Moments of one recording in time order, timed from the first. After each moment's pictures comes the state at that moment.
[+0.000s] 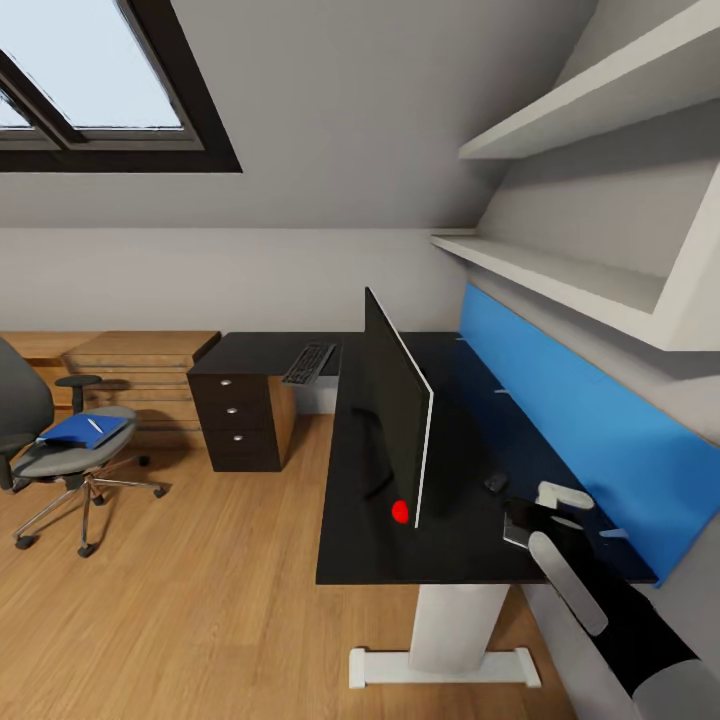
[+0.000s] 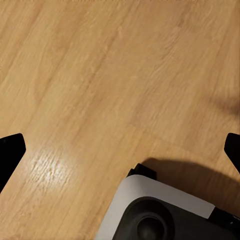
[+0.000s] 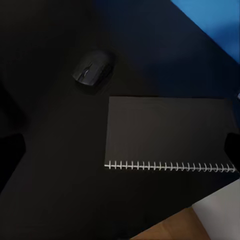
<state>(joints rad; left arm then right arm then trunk) -0.06 0.09 0.04 -0.08 0.42 -0.48 -0.03 -0.51 -0.28 0.31 -1.19 -0.73 0.44 -0.67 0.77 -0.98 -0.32</state>
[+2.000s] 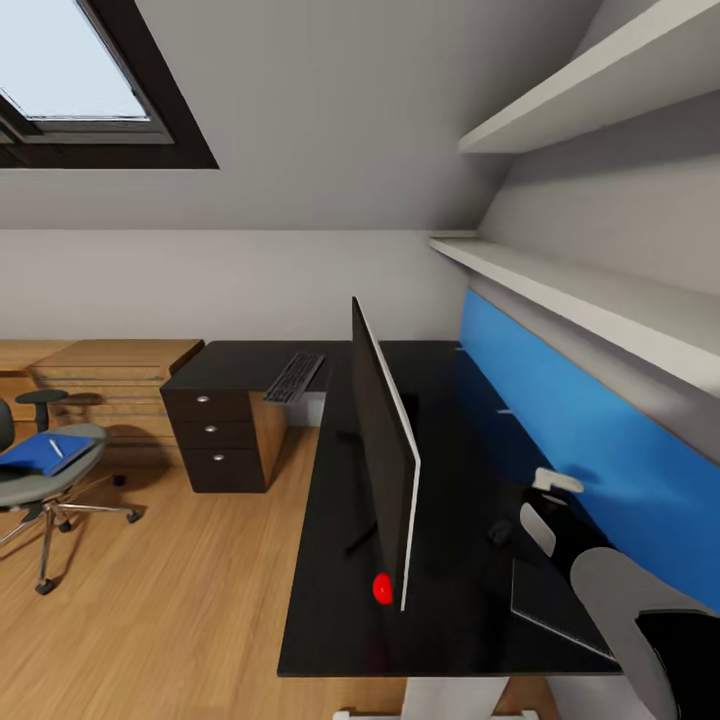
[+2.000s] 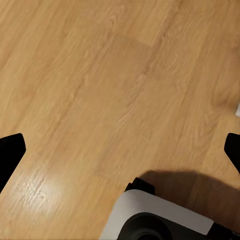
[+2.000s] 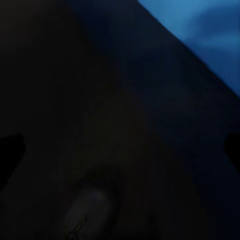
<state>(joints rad) -0.06 0.09 0.04 -0.08 0.42 -0.53 -0.04 -0.91 -0.15 0.08 -0.29 -0.38 0.09 -0.29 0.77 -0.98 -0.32</state>
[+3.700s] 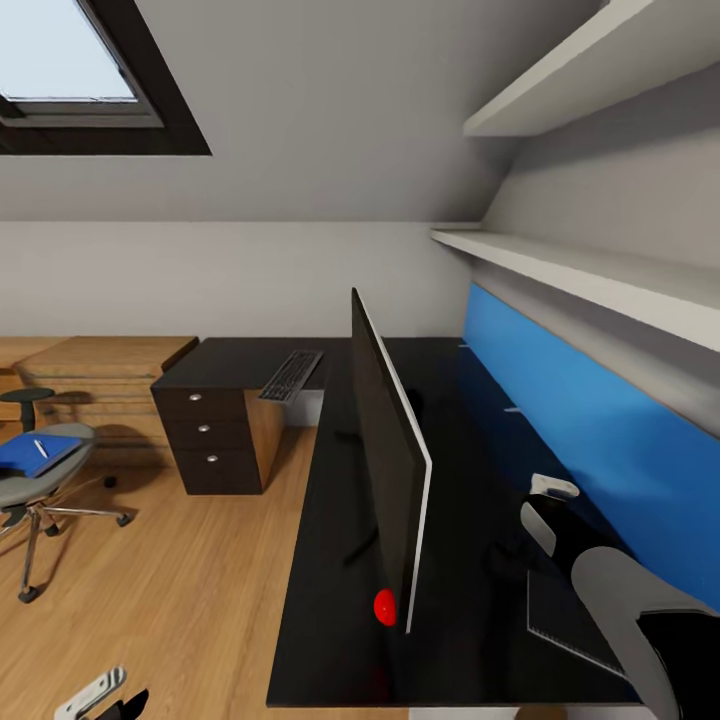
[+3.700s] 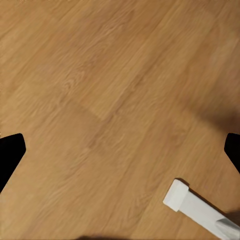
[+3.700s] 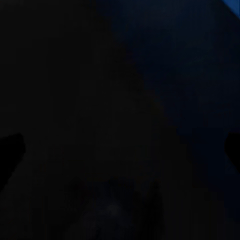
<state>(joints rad) -0.06 0.21 0.25 -0.84 0.56 0.23 -0.03 -0.91 -0.16 0.09 -0.30 -0.36 0.23 -0.29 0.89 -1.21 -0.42</state>
